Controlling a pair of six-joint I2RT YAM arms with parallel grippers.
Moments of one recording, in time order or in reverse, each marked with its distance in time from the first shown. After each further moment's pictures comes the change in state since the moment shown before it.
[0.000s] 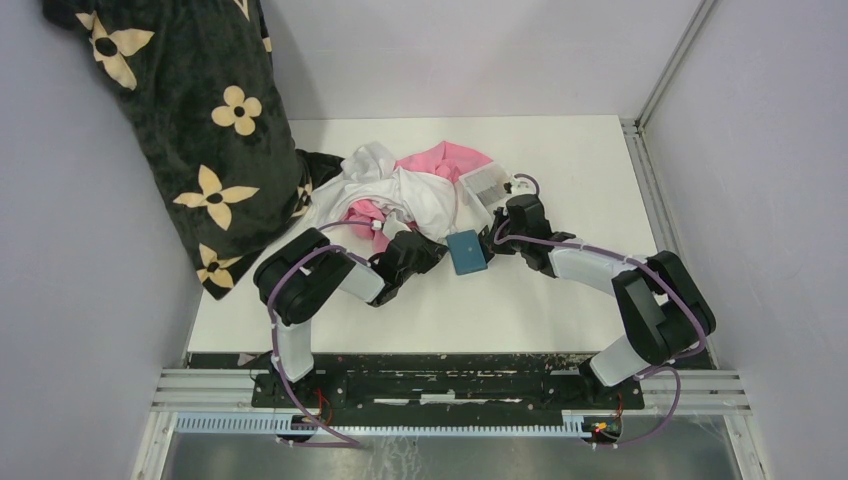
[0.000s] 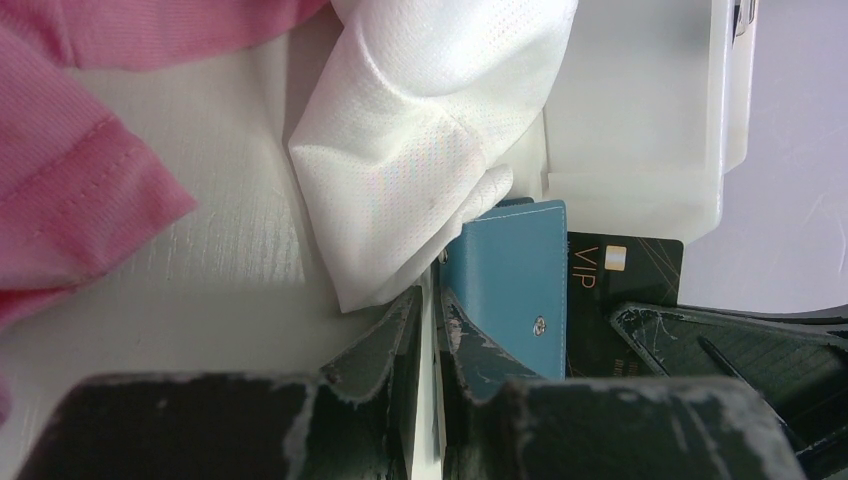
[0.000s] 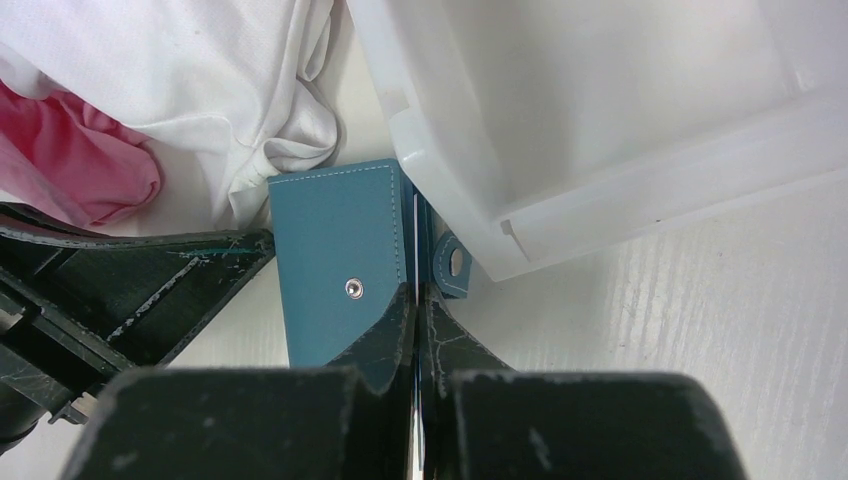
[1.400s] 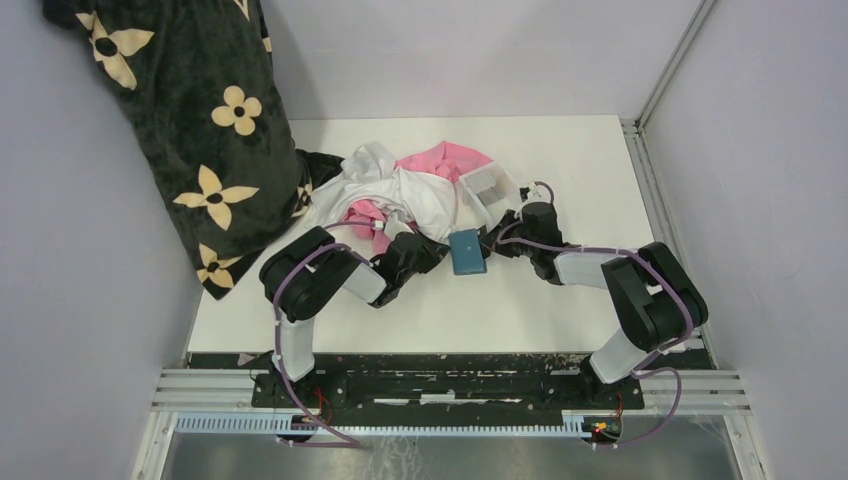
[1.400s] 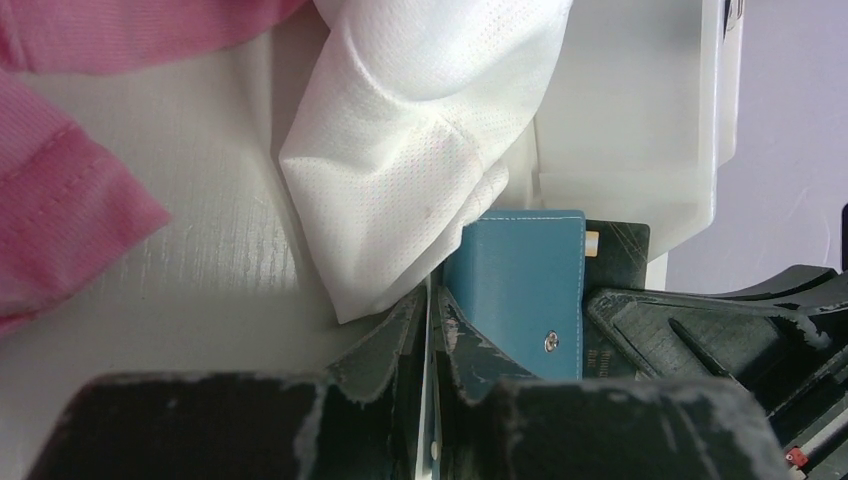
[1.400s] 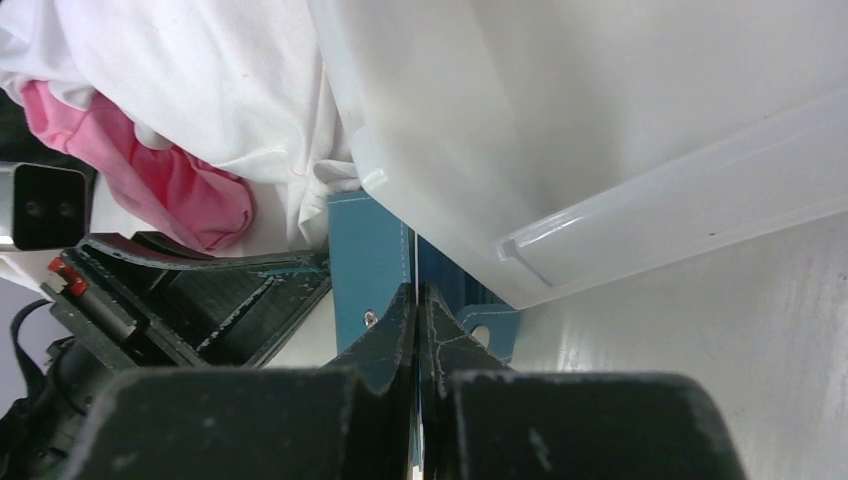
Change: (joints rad) left arm -0.002 0.035 0.000 0.054 0.024 0.000; right arm -0.082 0.070 -0.129 0.314 -0.211 0.211
